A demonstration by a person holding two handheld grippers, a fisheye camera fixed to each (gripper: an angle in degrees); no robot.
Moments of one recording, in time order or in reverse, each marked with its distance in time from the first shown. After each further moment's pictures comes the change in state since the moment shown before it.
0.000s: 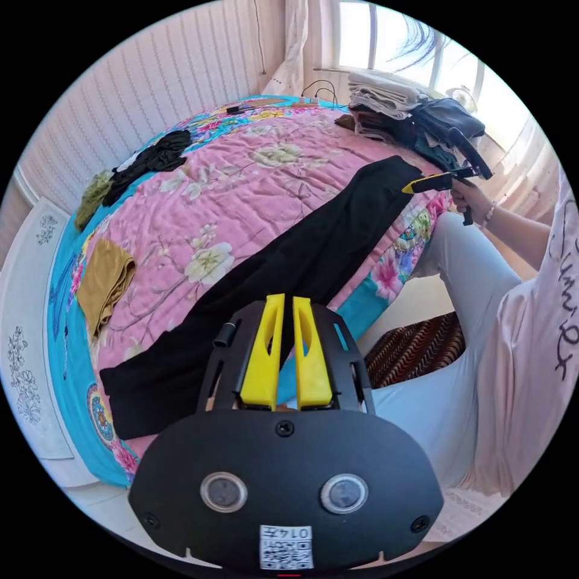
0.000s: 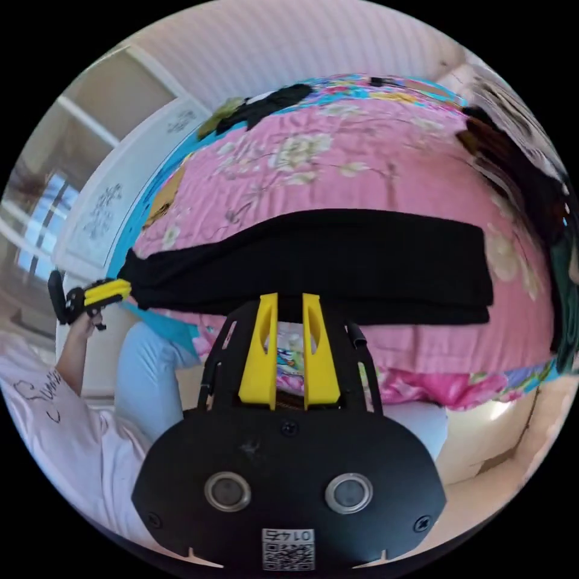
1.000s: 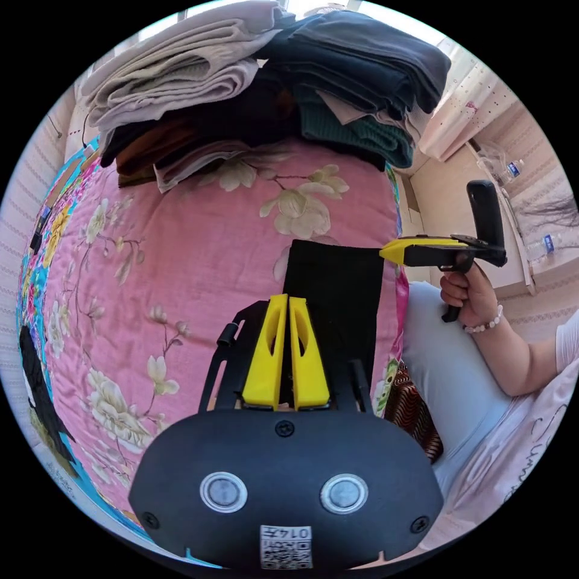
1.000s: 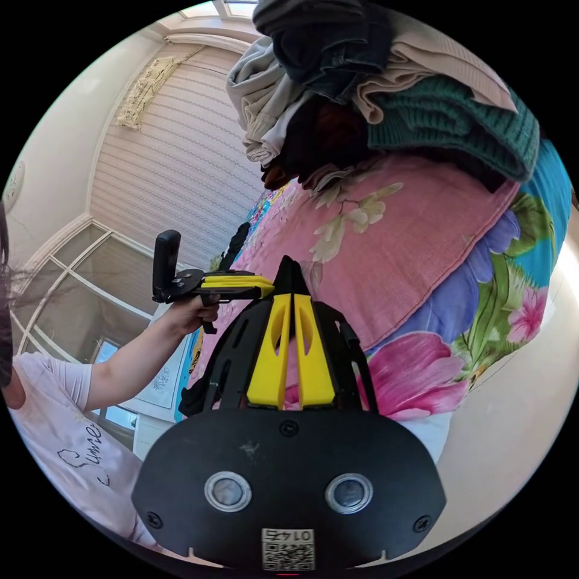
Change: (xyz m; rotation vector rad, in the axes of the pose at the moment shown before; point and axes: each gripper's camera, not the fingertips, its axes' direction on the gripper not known) left arm 0.310 -0.495 0.229 -0.185 0.253 0.601; right arm 0.315 0.222 -0.056 0.581 -0.326 0.518
